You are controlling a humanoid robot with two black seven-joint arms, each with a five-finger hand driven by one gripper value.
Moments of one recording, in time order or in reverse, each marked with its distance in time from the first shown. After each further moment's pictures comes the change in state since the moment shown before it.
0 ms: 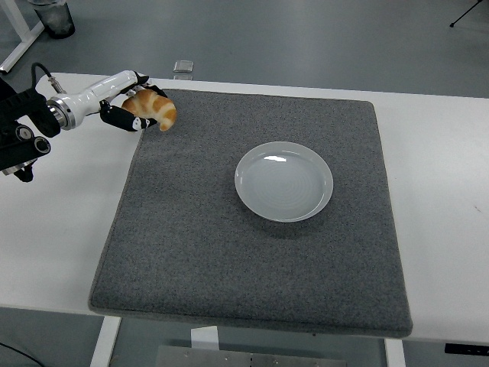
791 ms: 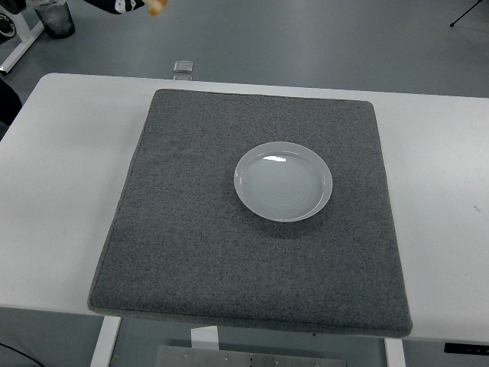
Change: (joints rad) left arm -0.388 -0.073 0.047 0.107 0.054 -0.106 0.013; right arm 0.001 0.000 0.000 -0.001 0.000 0.001 0.000
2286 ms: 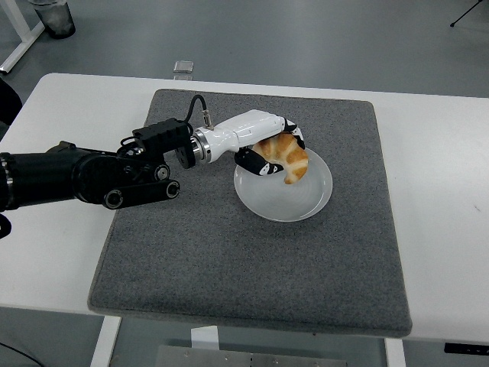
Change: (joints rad) left arm 0.319 -0.428 0.086 -0.101 0.184 0.306 0.018; right arm 0.002 0.000 0.000 0.001 0.000 0.002 0.000
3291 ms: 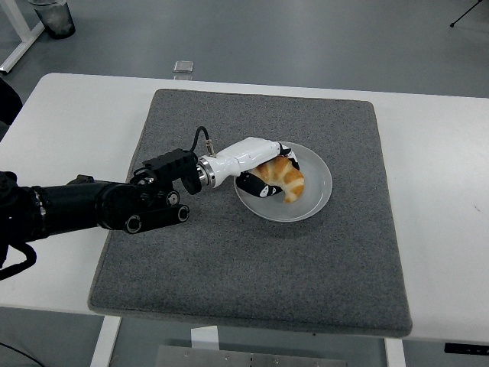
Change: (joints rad) left arm 0.122 -0.082 -0.033 0.131 -0.009 0.013 -0.014; right arm 0.000 0.000 0.000 0.000 0.000 -0.002 0.000
